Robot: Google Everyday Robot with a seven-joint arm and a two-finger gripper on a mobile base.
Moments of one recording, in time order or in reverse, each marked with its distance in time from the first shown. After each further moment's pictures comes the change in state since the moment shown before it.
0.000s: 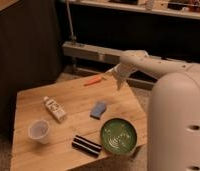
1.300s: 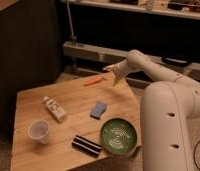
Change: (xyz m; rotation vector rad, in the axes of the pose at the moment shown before) arm -0.036 0.016 0.044 -0.211 0.168 0.080
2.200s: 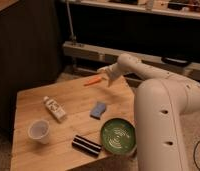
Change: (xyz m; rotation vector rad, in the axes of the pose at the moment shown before) arm 0.015 0.014 0.041 0.016 -0.057 -0.061
